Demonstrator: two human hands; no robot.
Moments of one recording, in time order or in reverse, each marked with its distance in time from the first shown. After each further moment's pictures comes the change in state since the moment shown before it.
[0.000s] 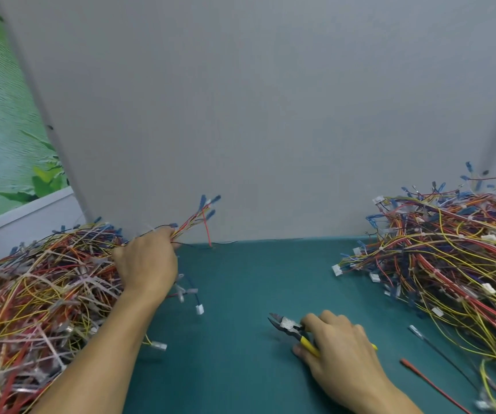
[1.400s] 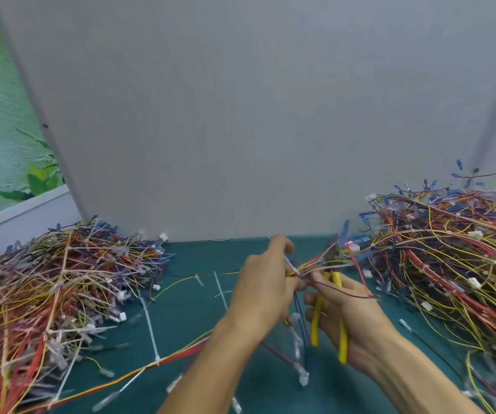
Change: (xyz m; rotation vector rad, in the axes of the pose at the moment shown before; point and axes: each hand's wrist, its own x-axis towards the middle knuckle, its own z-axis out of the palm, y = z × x) left_hand -0.085 0.130 -0.021 -0.780 -0.463 0.261; right_hand 0.018 0.001 -0.038 1.813 0.053 0.331
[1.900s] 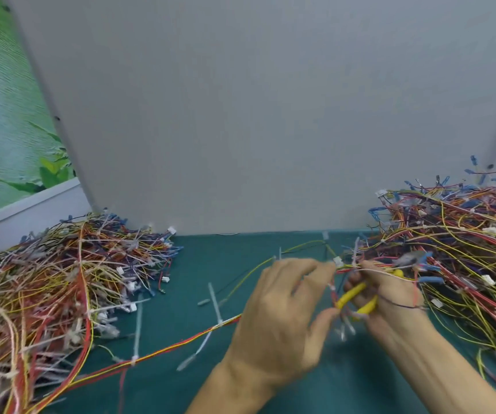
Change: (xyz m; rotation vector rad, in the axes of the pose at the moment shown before) left_hand -0.053 -0.001 0.002 0.181 0.264 0.709; right_hand 0.014 -0.017 -0.017 0.219 0.343 -0.073
